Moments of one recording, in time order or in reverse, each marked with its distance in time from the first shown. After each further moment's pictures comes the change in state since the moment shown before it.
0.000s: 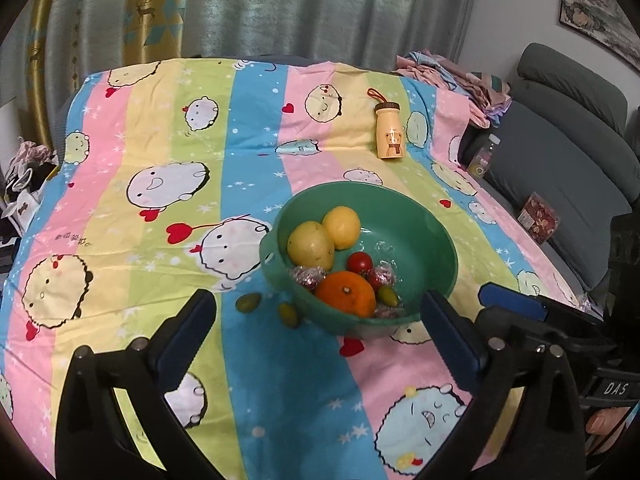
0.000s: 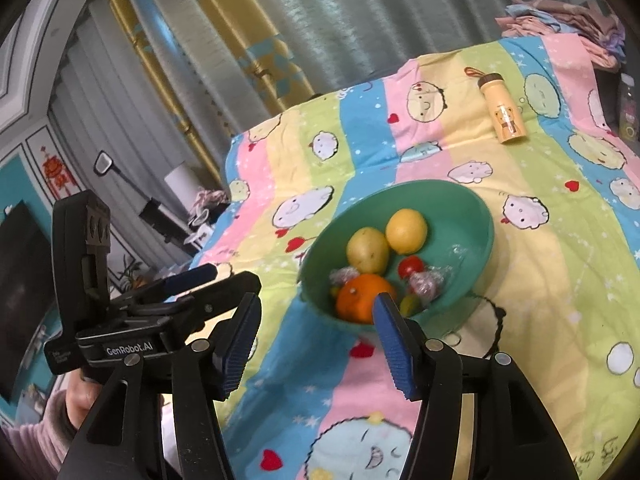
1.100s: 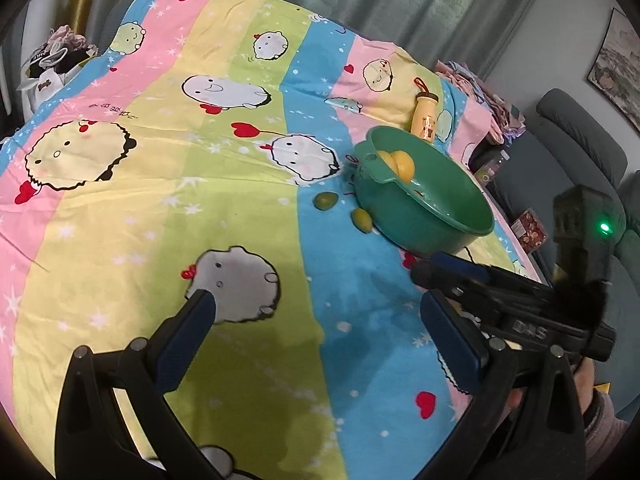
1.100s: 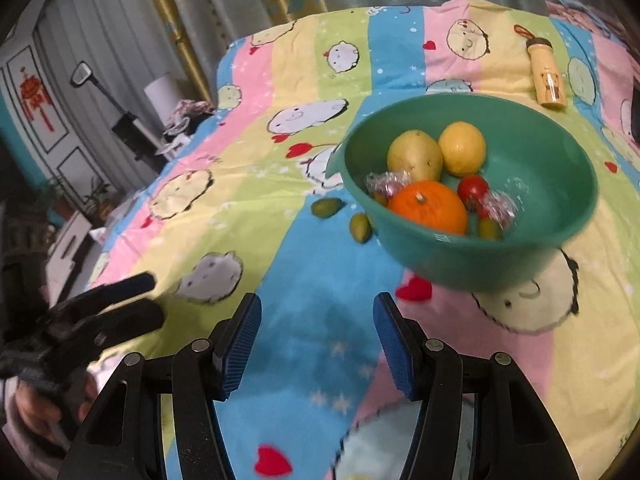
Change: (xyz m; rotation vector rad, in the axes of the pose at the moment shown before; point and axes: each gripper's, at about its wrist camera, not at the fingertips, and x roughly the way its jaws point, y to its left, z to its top) left arm -0.015 0.104 -0.093 -0.233 0.060 -0.097; right arm 0.104 0.045 -0.046 -0.133 0.219 -0.156
